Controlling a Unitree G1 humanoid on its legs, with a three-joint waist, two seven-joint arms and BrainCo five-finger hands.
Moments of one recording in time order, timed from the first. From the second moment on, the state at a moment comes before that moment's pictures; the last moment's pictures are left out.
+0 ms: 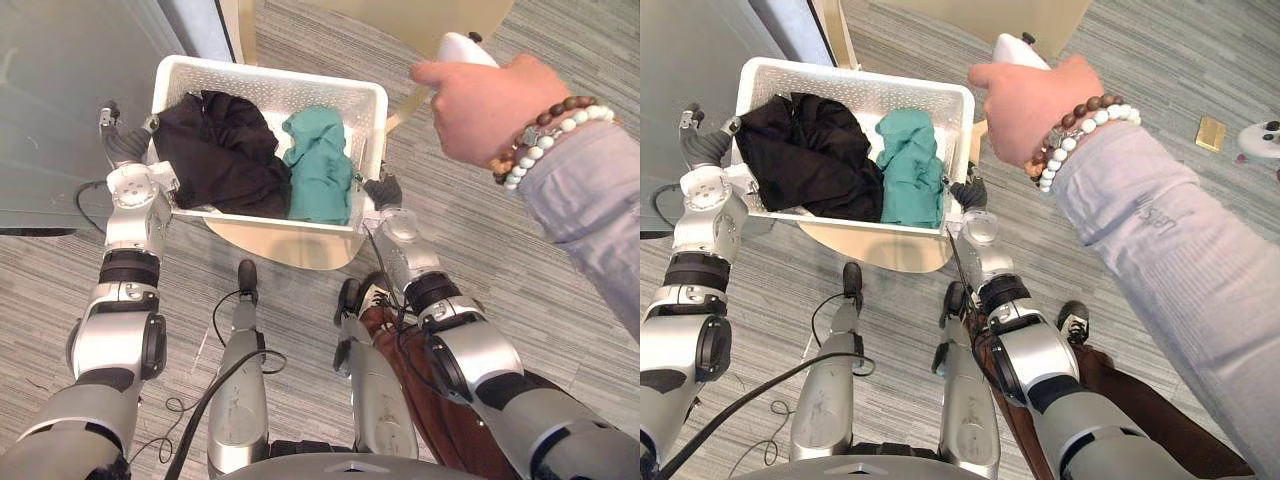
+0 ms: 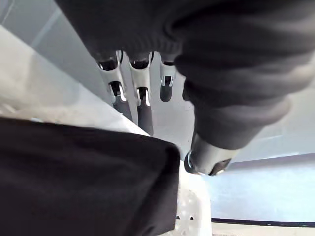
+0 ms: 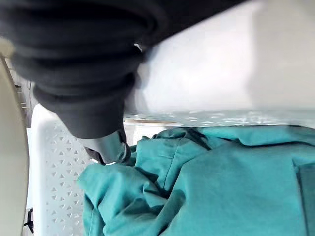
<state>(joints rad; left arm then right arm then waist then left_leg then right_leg) -0.90 0.41 0.13 0.73 -0.29 0.04 0.41 -0.86 -0.14 0.14 0.89 0.44 -0.03 -0.26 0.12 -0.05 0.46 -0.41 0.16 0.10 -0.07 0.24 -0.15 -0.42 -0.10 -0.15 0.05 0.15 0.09</state>
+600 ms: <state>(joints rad) -1.02 0.41 0.11 0.84 -0.29 0.04 0.39 -0.91 -0.11 0.14 1.02 0.49 0.04 -0.20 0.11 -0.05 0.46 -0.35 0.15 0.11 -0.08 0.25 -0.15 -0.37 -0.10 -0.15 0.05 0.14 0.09</state>
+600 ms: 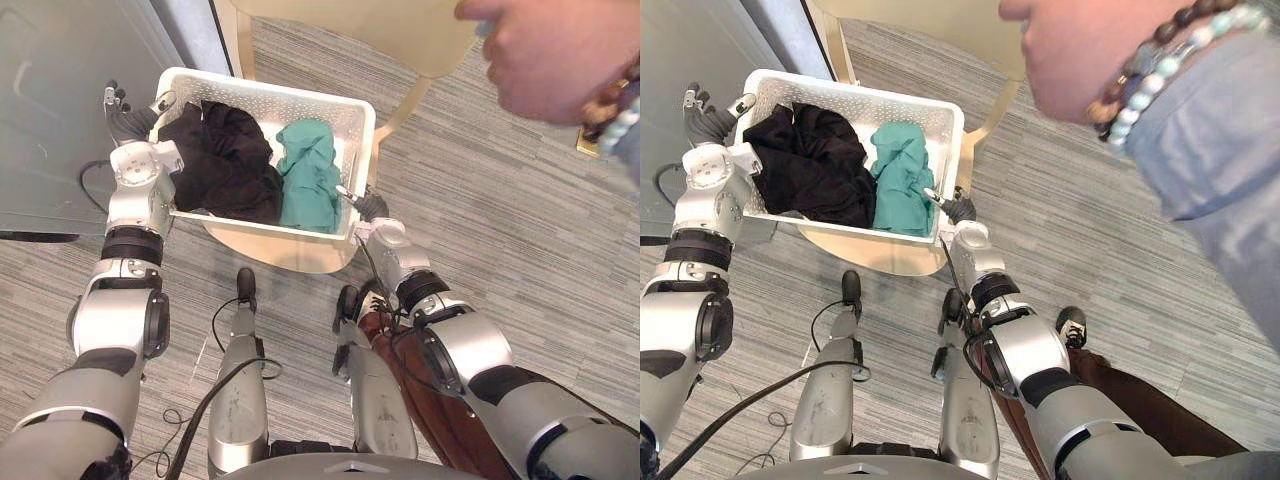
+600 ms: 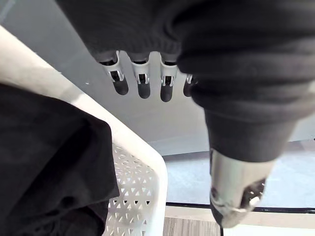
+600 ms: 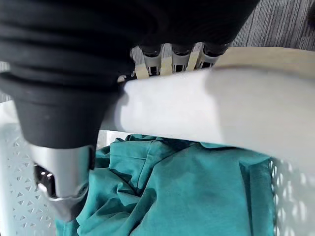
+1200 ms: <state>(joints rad) -0.86 0.52 0.08 0.72 -0.31 0.03 0.28 -0.61 -0.25 0.14 0.62 0.48 0.09 -0.11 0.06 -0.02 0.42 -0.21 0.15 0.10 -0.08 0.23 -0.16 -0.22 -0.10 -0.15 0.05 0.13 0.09</state>
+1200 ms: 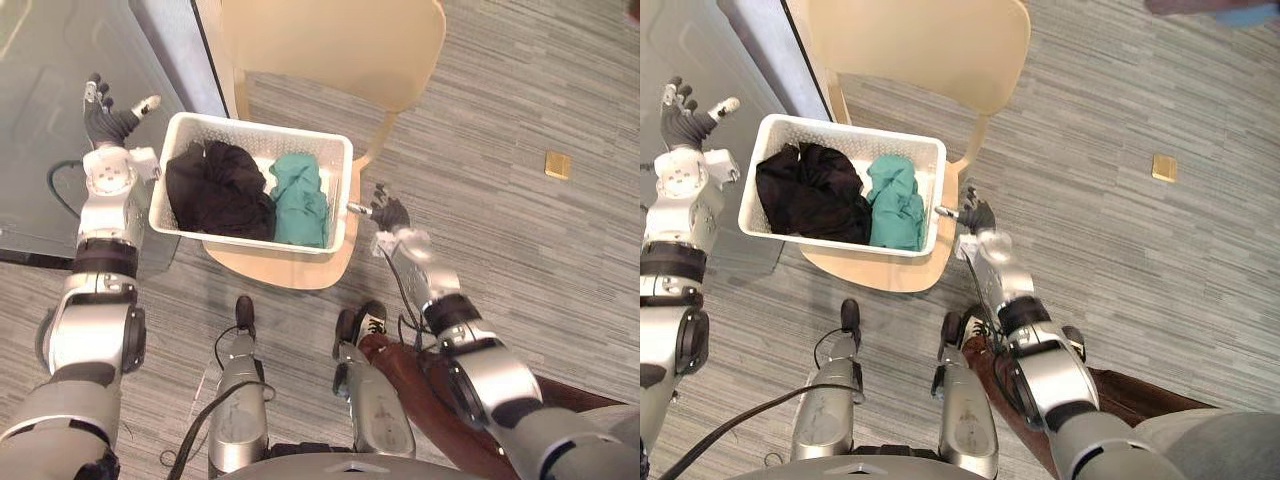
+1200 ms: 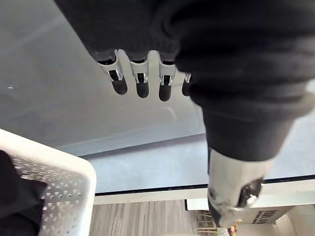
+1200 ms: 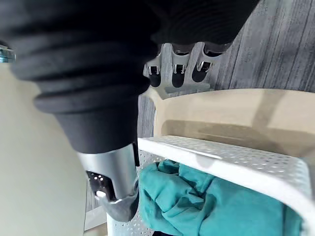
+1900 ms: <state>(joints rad) -0.14 0.25 0.20 0.32 -0.21 0.04 0.24 0.27 -0.09 -0.21 0.33 0.40 0.09 -0.06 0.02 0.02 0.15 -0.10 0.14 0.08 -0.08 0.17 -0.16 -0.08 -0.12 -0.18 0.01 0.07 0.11</state>
